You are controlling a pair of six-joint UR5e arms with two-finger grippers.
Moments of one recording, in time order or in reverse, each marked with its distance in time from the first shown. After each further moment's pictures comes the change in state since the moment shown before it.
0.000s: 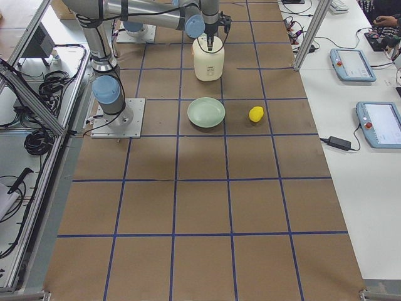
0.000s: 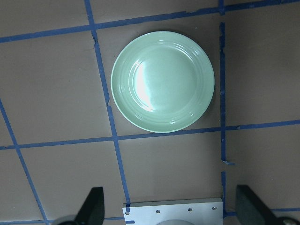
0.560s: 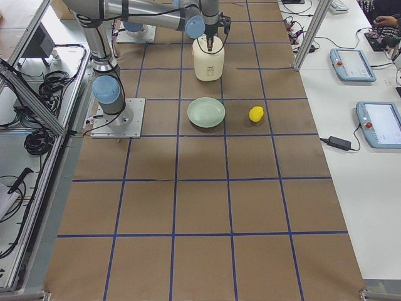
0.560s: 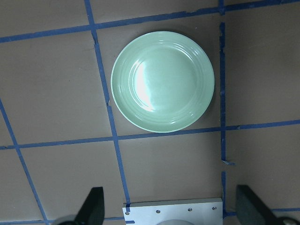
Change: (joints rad) left arm 0.000 -0.001 0.000 0.000 0.000 0.000; right arm 0.000 0.013 0.003 0.001 0.000 -0.003
